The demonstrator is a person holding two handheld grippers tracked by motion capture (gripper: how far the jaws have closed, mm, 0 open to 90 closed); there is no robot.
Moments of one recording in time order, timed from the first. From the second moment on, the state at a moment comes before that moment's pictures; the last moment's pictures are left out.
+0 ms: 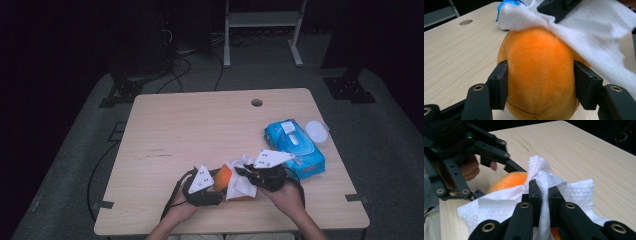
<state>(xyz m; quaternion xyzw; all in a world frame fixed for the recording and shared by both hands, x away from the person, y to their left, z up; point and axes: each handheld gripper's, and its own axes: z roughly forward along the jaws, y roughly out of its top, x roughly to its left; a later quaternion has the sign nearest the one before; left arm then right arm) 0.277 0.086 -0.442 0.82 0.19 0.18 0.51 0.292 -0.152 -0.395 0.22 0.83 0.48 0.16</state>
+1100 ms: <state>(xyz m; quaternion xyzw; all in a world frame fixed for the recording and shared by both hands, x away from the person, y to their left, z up) 0.290 0.099 -0.451 0.84 0.21 0.08 0.49 0.295 -0.154 -0.404 0.24 0.83 0.50 0.09</state>
